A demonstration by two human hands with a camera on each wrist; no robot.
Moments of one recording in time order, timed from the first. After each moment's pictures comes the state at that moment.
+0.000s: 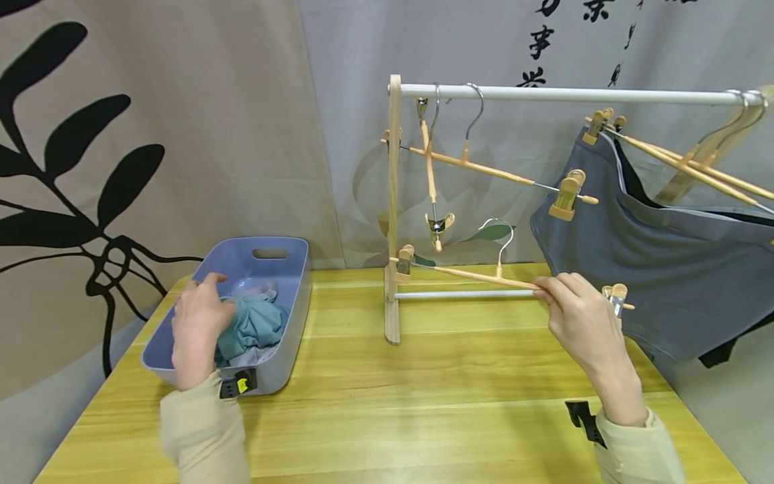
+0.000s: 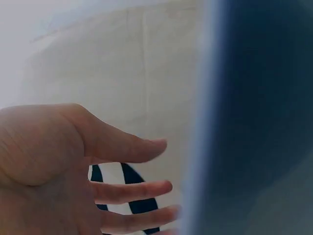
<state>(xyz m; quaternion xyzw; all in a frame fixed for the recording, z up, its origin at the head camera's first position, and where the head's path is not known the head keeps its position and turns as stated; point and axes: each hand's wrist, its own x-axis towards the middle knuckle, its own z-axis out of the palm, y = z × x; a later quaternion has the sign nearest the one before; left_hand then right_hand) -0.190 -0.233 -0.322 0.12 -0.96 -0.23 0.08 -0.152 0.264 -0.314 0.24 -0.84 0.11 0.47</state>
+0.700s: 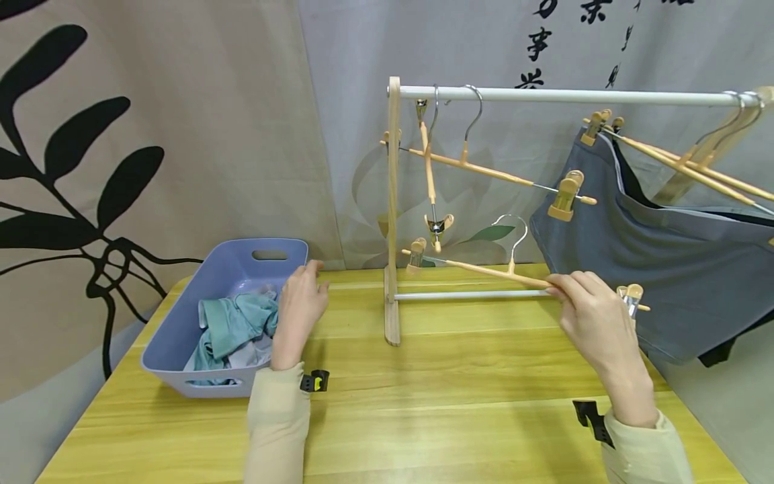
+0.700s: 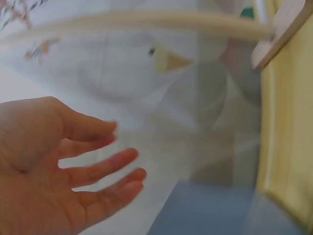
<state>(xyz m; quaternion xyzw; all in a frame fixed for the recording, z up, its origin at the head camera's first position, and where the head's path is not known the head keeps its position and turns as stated) -0.230 -0.119 -0.349 -0.03 -0.94 -0.28 0.17 -0.148 0.274 -0.310 0.23 -0.84 0.13 0.47</state>
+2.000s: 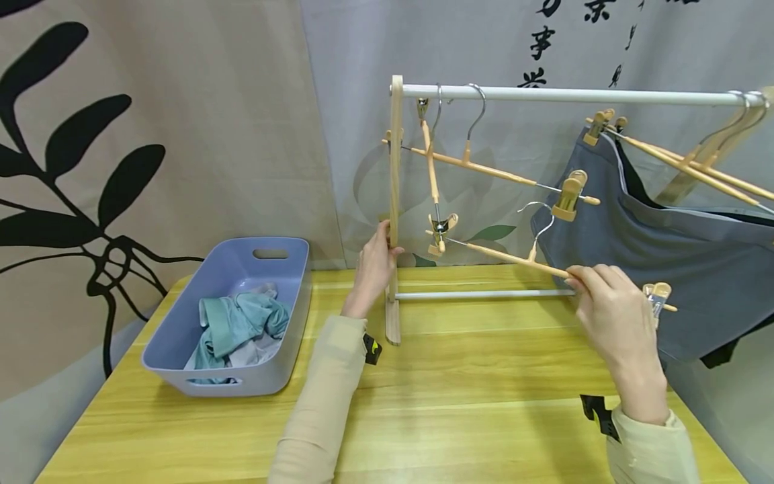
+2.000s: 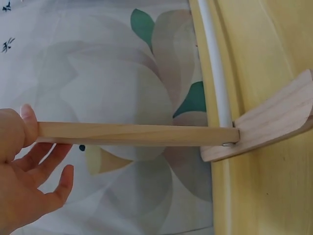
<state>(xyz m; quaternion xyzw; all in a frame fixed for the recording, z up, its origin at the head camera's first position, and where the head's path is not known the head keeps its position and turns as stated) -0.298 -0.021 -0.353 -0.18 -0.88 -0.37 0.25 -0.148 0.283 -0.302 0.16 -0.85 0.12 0.49</state>
